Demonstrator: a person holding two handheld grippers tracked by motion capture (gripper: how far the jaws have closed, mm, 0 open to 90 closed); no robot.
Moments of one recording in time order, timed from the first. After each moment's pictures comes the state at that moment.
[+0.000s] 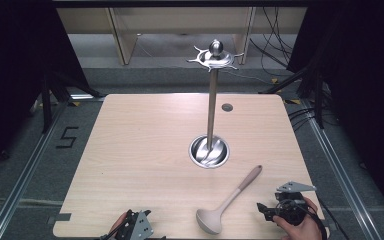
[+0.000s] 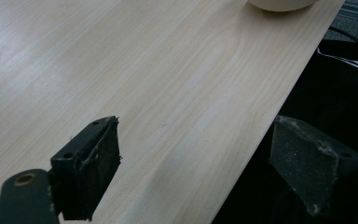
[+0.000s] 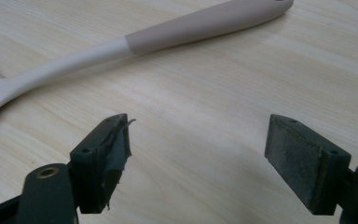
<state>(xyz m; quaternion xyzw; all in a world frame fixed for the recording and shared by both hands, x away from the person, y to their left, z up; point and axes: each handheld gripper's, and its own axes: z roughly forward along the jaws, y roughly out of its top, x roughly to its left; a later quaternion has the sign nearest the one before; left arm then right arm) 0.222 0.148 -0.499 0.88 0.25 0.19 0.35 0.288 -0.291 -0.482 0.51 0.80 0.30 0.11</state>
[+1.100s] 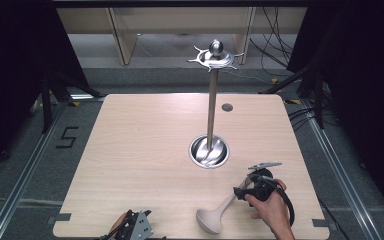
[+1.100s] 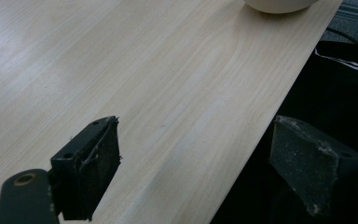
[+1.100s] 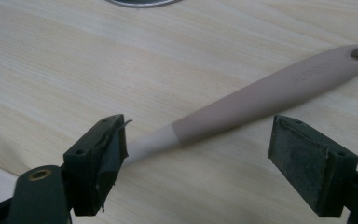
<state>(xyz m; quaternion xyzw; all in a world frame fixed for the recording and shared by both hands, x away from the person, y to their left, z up) 0.222 0.148 -0.498 0.88 0.25 0.19 0.35 0.343 -0.224 -0.475 0.55 0.79 0.26 0.11</state>
